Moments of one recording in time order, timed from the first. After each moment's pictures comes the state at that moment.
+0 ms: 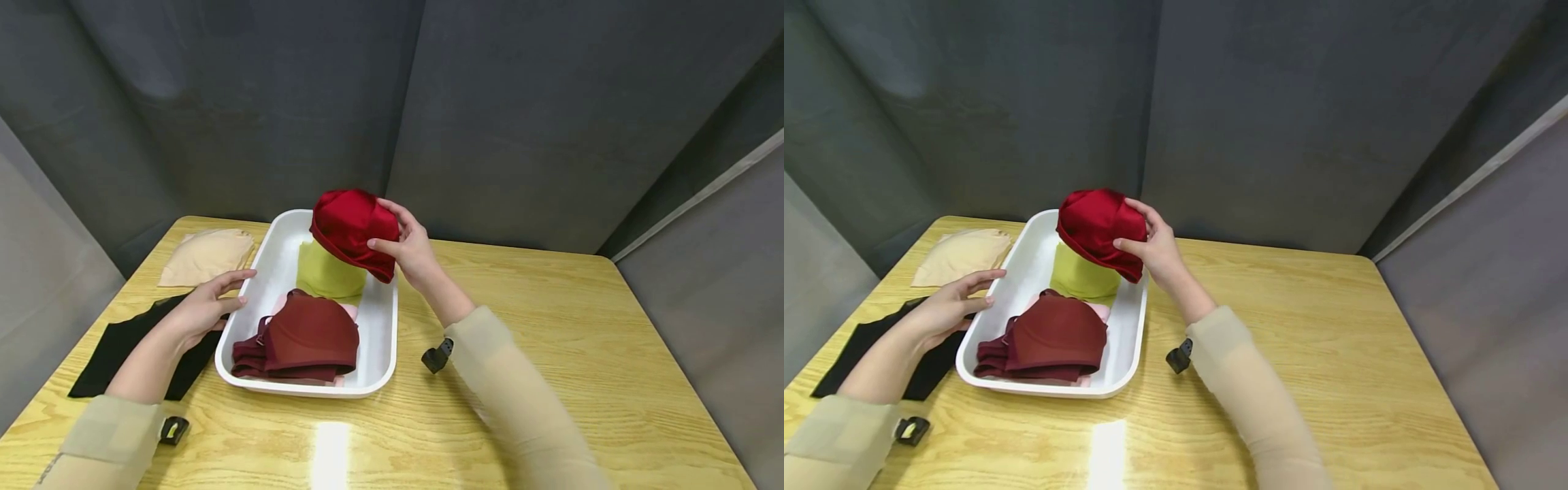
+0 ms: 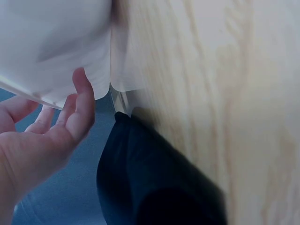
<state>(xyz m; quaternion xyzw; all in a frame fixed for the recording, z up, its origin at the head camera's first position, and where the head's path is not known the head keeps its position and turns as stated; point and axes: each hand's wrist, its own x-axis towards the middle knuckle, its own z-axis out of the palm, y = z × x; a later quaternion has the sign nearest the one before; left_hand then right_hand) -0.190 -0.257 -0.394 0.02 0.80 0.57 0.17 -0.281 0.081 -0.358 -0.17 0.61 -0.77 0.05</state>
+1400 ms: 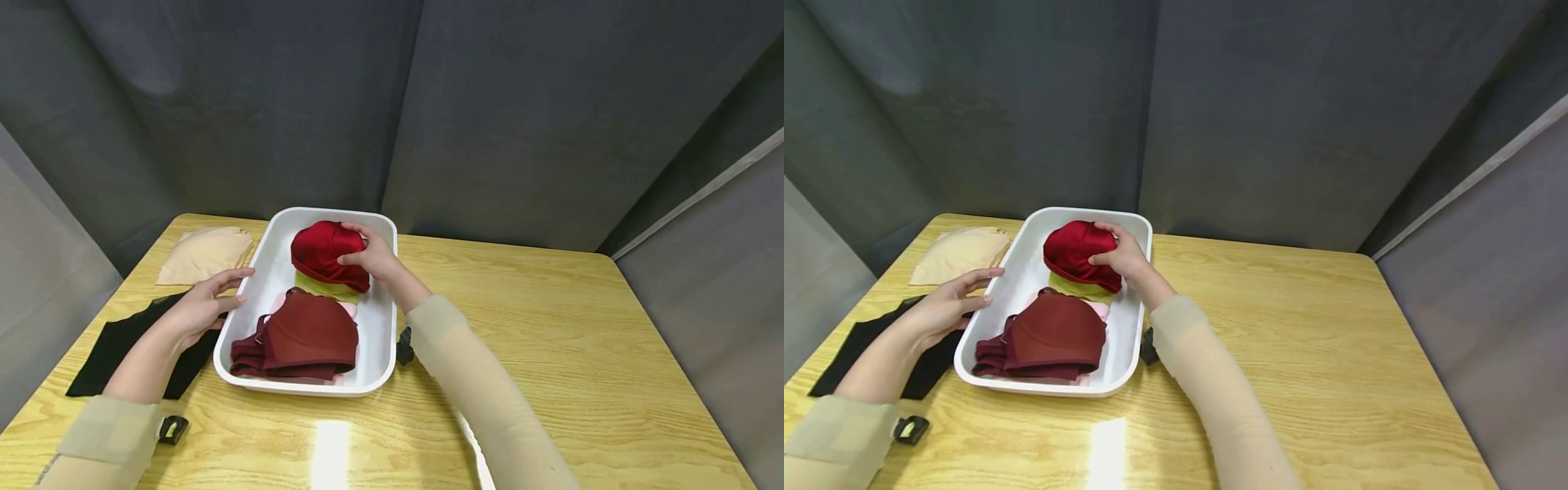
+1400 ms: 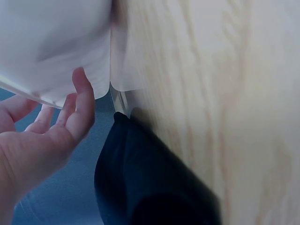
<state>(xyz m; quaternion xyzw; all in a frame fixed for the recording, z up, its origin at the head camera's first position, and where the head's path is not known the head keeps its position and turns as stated) -0.186 -0.259 -0.392 0.01 0.80 0.58 0.17 -0.309 0.029 -0.402 -0.11 0.74 -0.66 0.11</state>
